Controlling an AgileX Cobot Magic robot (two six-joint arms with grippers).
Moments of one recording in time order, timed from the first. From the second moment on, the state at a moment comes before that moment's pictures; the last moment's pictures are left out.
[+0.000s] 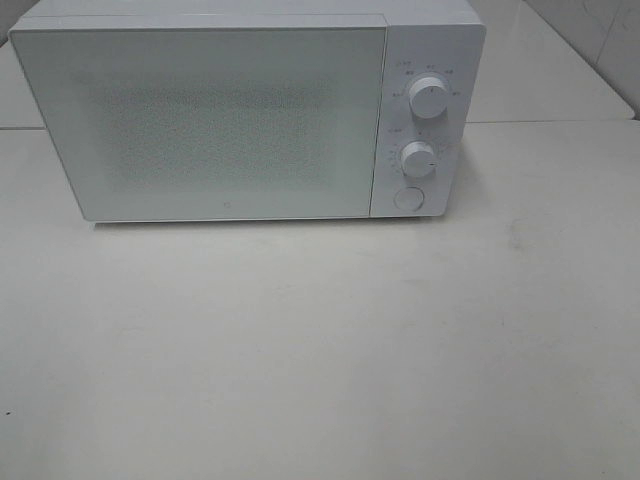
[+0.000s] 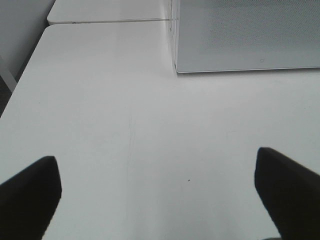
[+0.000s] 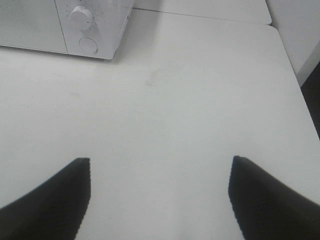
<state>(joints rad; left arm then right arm) 0.06 0.00 -0.50 -0.10 1.05 0.10 0.14 0.00 -0.51 -0.09 1.03 0.00</state>
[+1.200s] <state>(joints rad) 0.06 0.00 -0.50 -0.10 1.05 0.10 0.14 0.60 -0.54 -0.09 0.44 0.00</state>
